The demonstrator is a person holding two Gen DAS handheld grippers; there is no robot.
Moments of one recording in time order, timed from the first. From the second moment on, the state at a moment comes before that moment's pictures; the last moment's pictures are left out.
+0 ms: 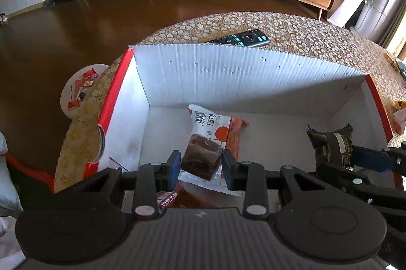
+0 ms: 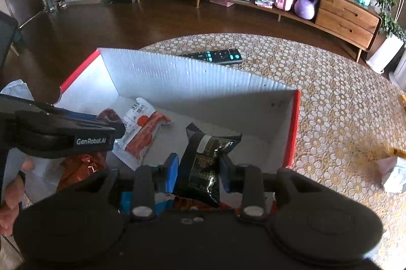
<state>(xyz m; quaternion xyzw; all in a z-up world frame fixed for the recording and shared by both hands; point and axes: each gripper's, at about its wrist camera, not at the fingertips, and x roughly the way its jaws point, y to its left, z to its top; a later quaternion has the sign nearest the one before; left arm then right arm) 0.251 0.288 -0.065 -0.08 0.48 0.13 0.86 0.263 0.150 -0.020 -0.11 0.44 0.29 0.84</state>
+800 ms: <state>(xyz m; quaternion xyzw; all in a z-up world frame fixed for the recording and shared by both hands) 0.216 0.263 -0.025 -0.06 0.44 0.12 0.89 0.229 0.125 0.019 -0.09 0.41 0.30 0.86</state>
